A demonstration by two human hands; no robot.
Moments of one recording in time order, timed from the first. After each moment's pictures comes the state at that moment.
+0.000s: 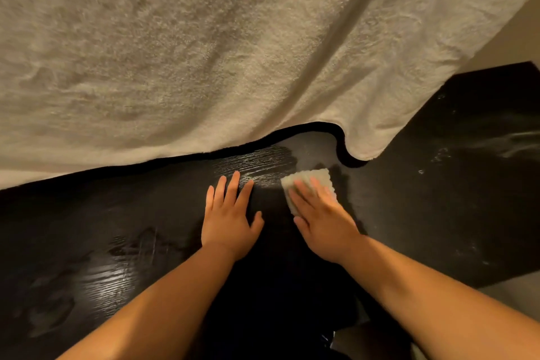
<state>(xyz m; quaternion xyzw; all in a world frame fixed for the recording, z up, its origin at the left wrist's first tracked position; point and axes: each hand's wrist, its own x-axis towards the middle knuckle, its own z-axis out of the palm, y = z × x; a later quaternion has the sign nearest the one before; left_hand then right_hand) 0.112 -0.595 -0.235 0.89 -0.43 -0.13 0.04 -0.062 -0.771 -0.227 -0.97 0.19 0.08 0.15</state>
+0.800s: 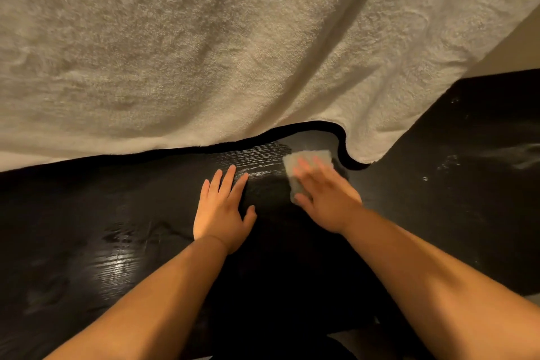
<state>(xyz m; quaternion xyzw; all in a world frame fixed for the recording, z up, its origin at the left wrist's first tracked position) 0.109 -0.601 -0.231 0.91 -0.40 -0.13 0.04 -0.041 -0.833 -0.233 -0.98 0.12 0.09 0.10</state>
